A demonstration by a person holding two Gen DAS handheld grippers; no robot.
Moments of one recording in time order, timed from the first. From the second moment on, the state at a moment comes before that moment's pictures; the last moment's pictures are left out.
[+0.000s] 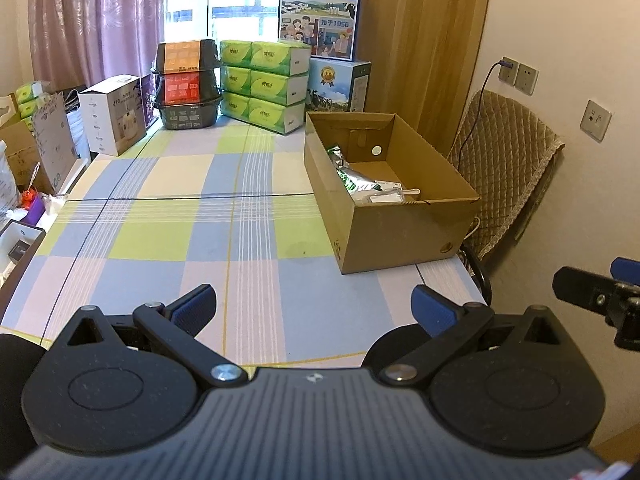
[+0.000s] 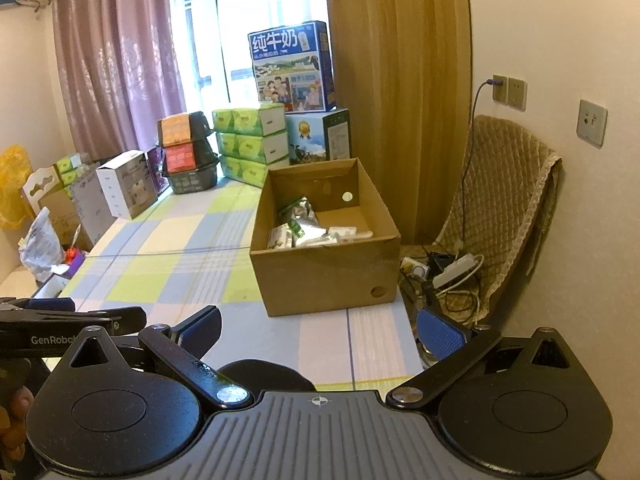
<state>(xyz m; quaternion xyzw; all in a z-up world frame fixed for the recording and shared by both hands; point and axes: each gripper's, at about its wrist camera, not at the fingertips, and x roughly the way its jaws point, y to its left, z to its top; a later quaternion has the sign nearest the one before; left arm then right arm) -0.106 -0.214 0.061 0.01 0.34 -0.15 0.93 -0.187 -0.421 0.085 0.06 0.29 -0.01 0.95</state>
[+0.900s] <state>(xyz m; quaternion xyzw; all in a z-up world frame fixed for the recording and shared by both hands) -0.106 -0.219 0.061 0.01 0.34 -0.16 0.93 -0.188 -0.421 0.078 0.06 0.29 -0.02 0.95</state>
